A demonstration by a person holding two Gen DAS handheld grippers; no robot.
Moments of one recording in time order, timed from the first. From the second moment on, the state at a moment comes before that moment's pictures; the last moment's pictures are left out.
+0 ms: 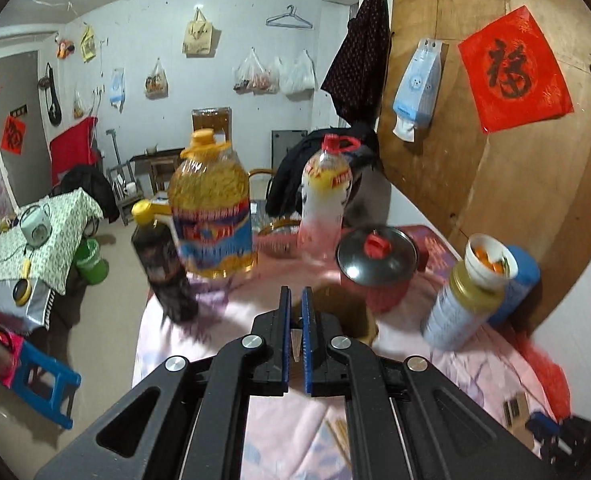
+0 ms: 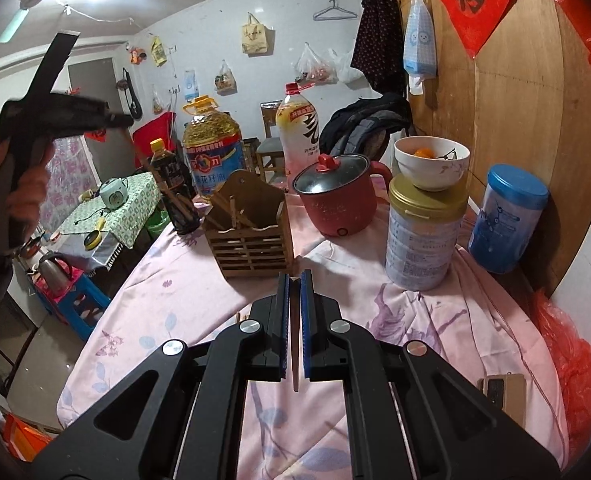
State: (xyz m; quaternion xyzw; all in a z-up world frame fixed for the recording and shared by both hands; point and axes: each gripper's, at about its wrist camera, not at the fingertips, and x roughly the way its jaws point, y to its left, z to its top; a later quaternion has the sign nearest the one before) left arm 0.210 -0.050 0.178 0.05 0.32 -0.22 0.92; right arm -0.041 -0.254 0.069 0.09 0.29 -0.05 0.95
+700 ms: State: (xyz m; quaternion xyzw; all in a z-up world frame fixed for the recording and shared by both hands) left arm 0.229 -0.014 0.094 0.01 0.38 -0.13 0.92; right arm -0.003 -0.290 0.072 0.10 0.29 -0.05 0.95
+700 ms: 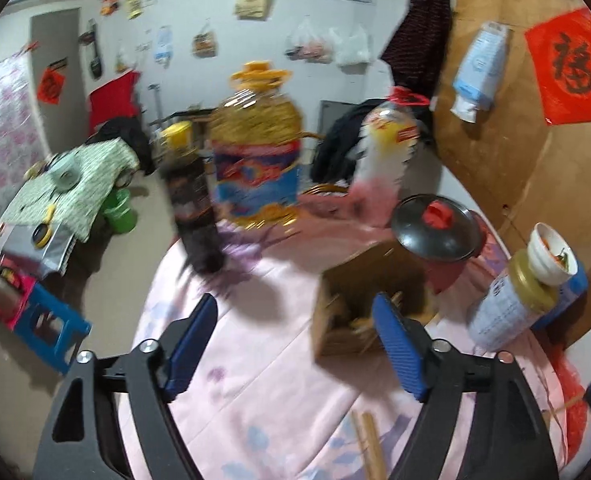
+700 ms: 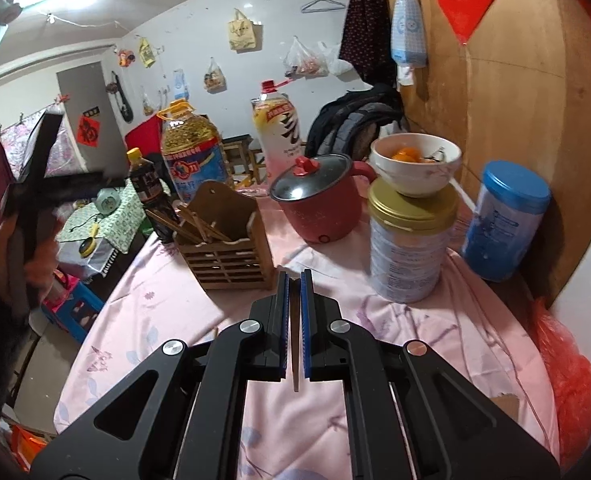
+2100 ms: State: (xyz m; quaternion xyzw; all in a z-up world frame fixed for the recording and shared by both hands) left arm 0.076 0.085 -0.007 -0.04 0.51 -0.03 0.86; right arm 0.047 -0.233 0.098 0.05 0.25 -0.03 0.97
